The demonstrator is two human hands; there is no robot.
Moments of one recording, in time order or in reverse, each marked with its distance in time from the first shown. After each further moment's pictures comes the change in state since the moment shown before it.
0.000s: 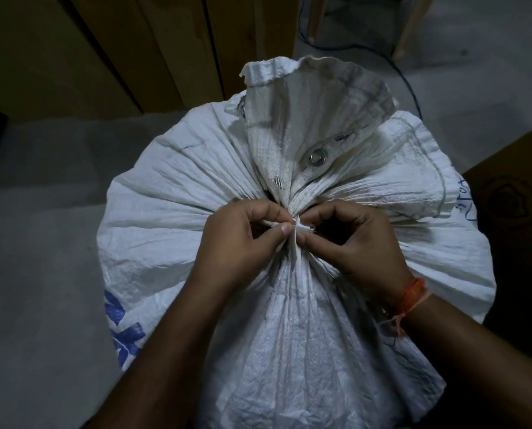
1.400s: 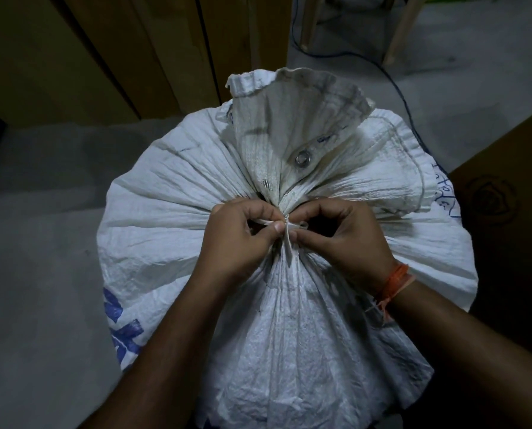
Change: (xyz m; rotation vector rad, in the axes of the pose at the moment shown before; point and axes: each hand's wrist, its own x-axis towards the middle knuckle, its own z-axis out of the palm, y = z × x) left_hand 0.003 -0.004 0.008 0.033 0.054 0.041; right_hand 0.005 -0.006 -0.002 -0.062 -0.025 0.022
